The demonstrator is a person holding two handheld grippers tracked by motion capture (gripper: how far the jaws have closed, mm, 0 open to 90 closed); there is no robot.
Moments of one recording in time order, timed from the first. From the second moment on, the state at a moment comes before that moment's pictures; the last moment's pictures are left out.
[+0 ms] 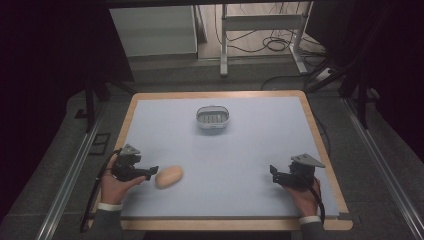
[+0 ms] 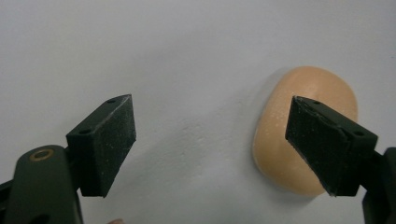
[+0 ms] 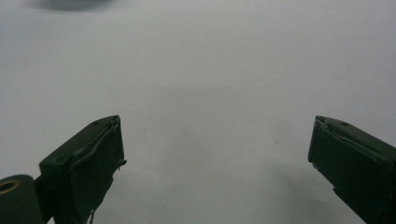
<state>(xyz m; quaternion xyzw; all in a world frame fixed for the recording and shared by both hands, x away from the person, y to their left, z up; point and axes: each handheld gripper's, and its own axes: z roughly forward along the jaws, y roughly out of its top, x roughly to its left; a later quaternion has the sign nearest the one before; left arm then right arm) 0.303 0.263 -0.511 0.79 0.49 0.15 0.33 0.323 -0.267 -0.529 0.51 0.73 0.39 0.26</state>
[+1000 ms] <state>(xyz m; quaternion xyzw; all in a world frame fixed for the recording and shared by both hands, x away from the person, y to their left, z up) 0.303 0.269 -0.511 0.79 0.50 0.15 0.32 0.312 -0.272 -0.527 0.49 0.70 0.43 0.28</state>
